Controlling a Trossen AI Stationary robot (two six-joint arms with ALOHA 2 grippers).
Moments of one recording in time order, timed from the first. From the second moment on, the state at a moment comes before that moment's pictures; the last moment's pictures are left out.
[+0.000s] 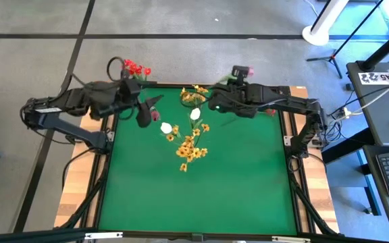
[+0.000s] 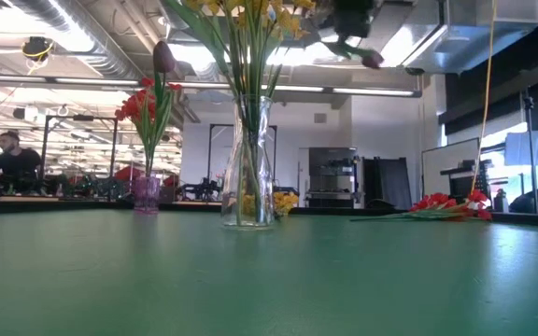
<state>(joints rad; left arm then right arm) -0.04 1.07 1.41 -0.61 -0.62 0.01 -0.08 1.76 1.96 -1.35 1.04 -0.22</state>
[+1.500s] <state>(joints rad) 0.46 1.26 1.41 -0.45 0.42 -0.39 0.07 1.81 1.98 -0.51 0.92 -1.03</state>
